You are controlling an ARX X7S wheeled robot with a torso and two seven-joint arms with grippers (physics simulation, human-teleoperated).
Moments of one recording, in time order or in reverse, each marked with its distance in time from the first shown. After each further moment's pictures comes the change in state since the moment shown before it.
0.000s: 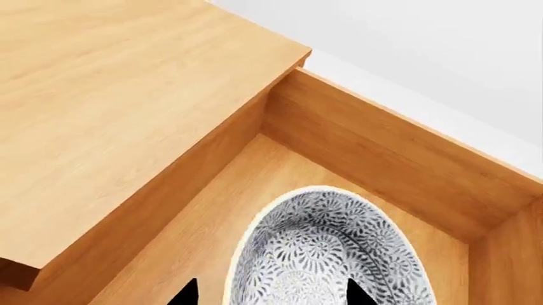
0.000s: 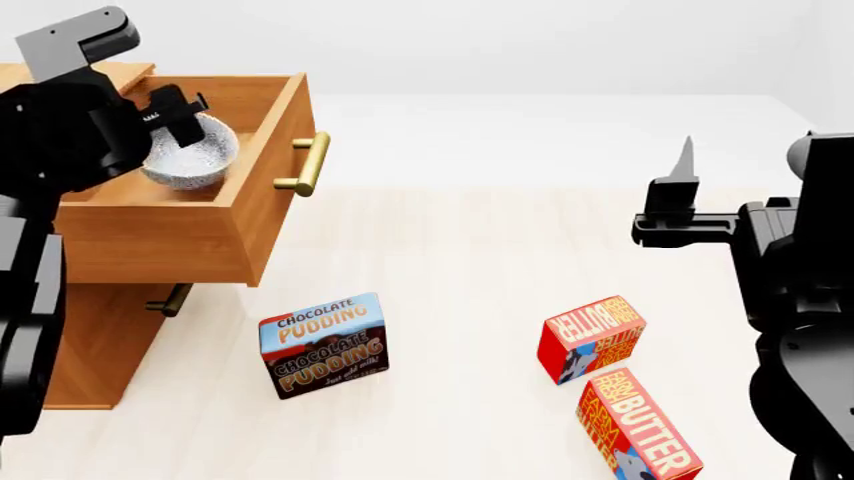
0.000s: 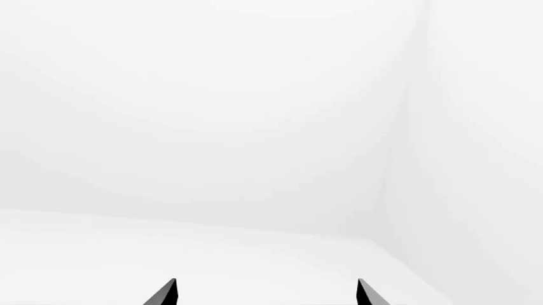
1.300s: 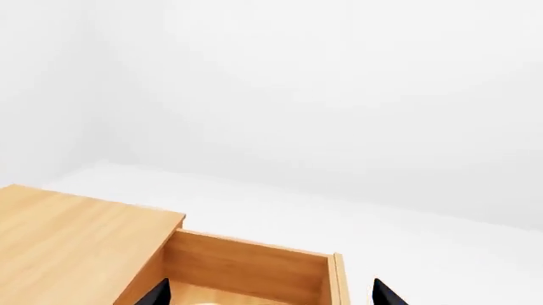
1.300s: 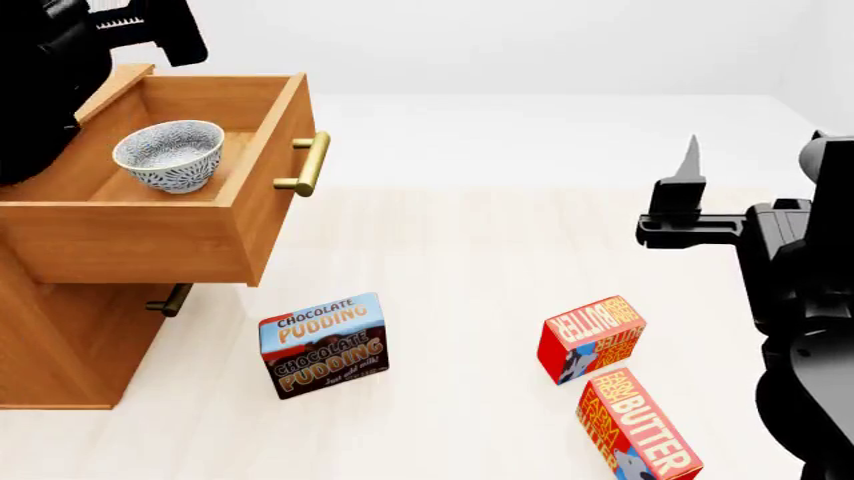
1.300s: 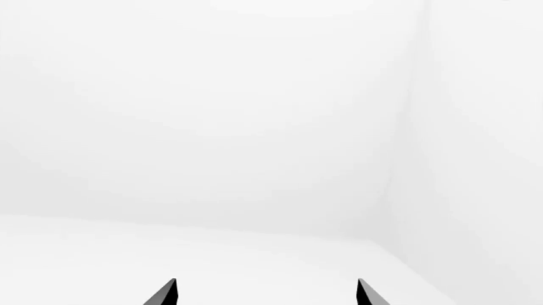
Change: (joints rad) left arm 0.272 -0.266 -0.128 1.160 -0.275 -0.297 -0.176; right arm -0.013 0.008 0.024 -0.016 0.033 -0.011 0.010
